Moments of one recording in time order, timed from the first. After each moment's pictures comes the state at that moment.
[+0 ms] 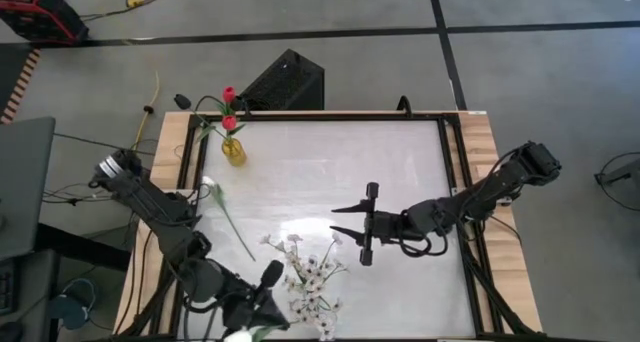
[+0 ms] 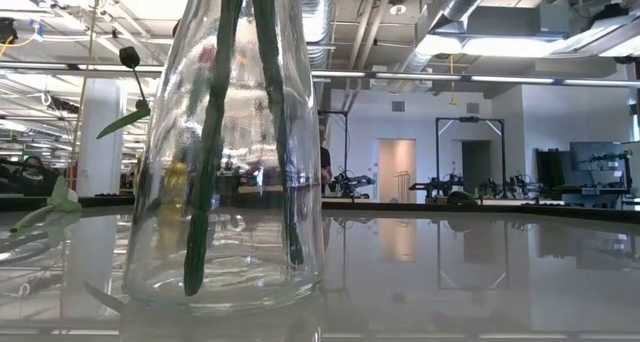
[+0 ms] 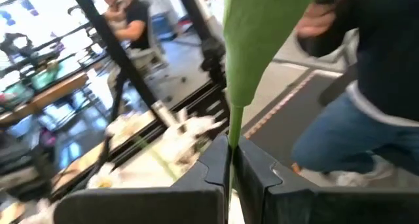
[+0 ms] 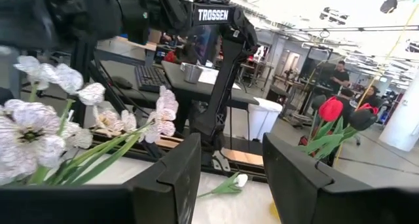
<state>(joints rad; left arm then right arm) -0.75 1.48 1.25 0.05 -0.21 0.30 0.44 1.41 0.87 0.67 0.53 -0.31</state>
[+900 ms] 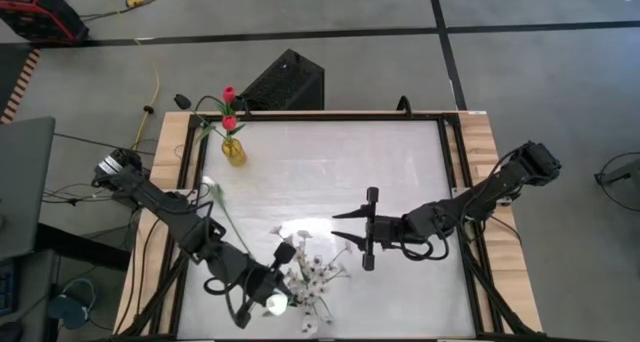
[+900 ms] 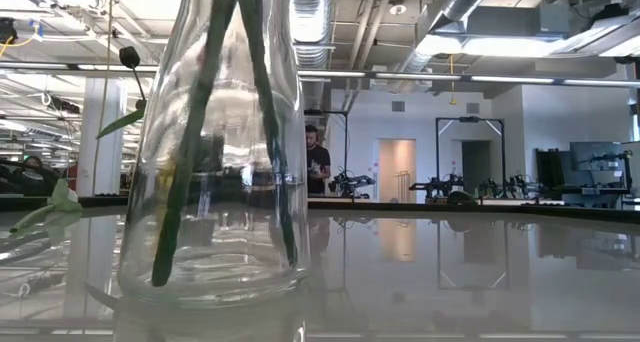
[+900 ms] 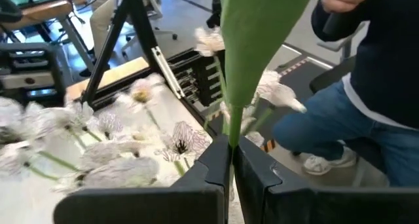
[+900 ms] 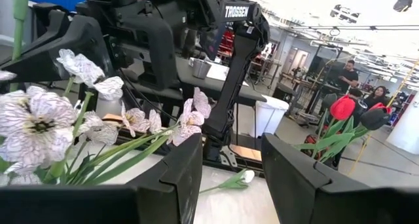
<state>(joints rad) -0.62 1.47 1.25 -0.10 -0.10 0.09 0.46 1.41 0.87 0.64 0.53 -0.31</state>
